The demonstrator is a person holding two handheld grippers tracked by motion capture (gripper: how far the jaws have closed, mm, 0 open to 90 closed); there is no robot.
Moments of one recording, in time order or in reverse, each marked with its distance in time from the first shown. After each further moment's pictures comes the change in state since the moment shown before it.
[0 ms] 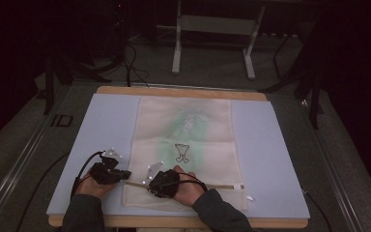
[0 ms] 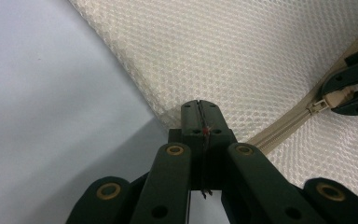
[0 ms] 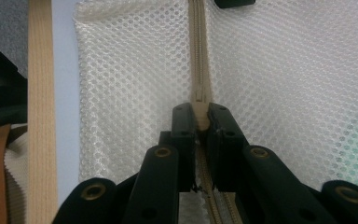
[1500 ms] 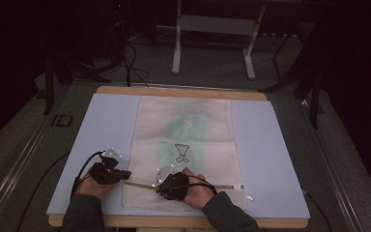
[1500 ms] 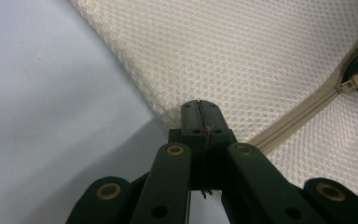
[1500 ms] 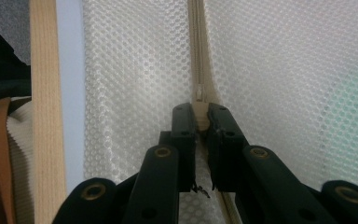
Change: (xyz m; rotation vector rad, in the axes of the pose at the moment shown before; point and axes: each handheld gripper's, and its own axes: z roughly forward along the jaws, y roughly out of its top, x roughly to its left) left arm 0.000 0.000 0.000 -0.001 -0.003 -0.004; right arm 0.003 -0.021 -0.016 0.015 -0.023 0.004
